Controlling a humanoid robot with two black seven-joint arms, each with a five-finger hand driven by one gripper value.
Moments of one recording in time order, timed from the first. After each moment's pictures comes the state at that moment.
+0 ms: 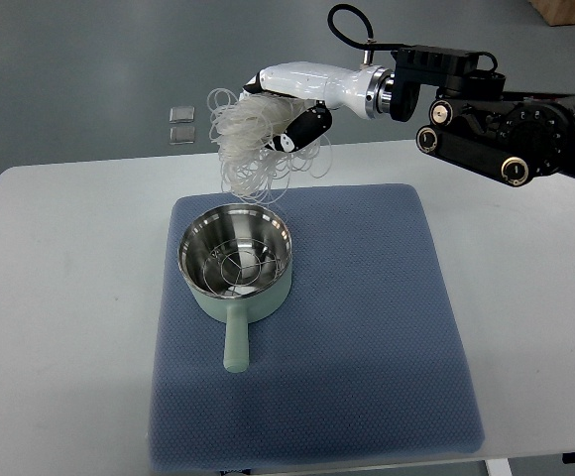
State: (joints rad) left arm -0.03 0.00 -0.04 -0.19 0.02 -0.02 0.18; right arm 1.40 -0.24 0.00 0.90 -1.11 0.04 0.34
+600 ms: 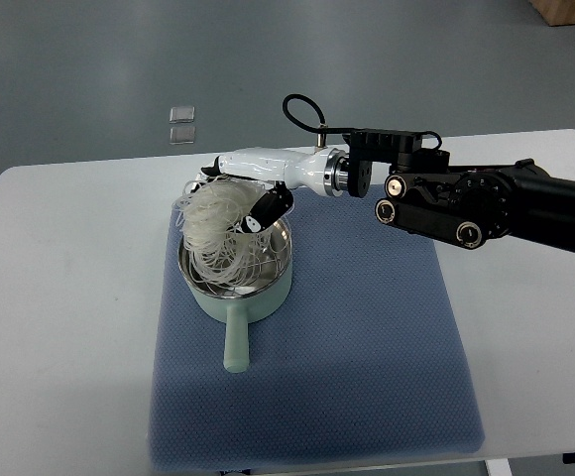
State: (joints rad) left arm -0.03 0.00 -0.04 -0.18 0.02 -0.02 0.18; right arm 1.25 -0.14 -0.01 0.91 -1.10 0.03 0.39
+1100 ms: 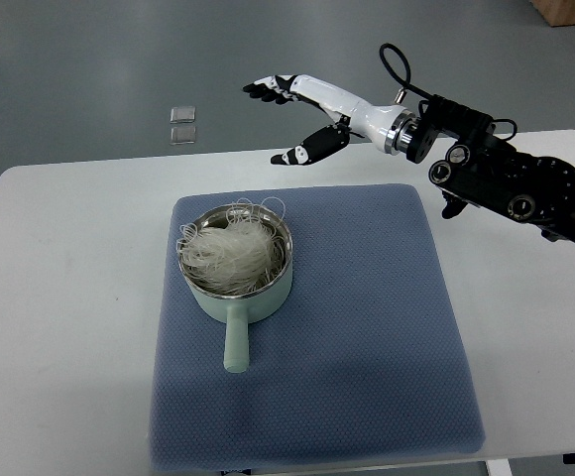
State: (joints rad) left arm -0.03 0.00 -0.04 -0.18 0.02 -0.02 0.18; right arm 1.08 -0.26 0.32 0.87 -0.92 -0.02 0.37
